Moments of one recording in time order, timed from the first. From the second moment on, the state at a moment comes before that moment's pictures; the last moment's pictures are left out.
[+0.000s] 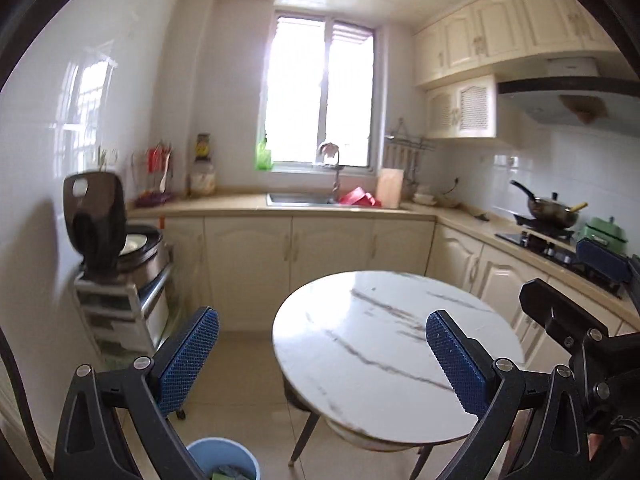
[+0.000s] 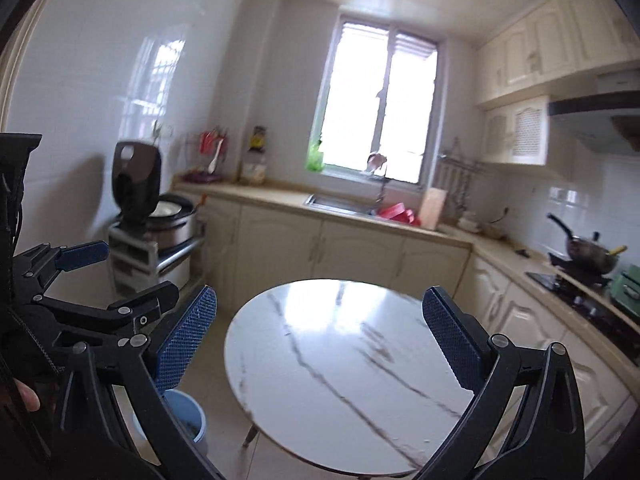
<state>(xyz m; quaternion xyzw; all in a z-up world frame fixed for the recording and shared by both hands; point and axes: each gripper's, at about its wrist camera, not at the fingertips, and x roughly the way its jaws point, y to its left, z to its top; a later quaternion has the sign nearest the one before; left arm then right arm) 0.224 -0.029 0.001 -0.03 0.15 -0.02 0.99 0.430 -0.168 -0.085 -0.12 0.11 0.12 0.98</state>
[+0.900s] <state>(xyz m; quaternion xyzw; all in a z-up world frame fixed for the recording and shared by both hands) 0.104 -0.090 -0.046 0.02 0.03 -0.01 1.00 0.333 -0.272 -0.036 -0.03 0.03 0.06 1.00</state>
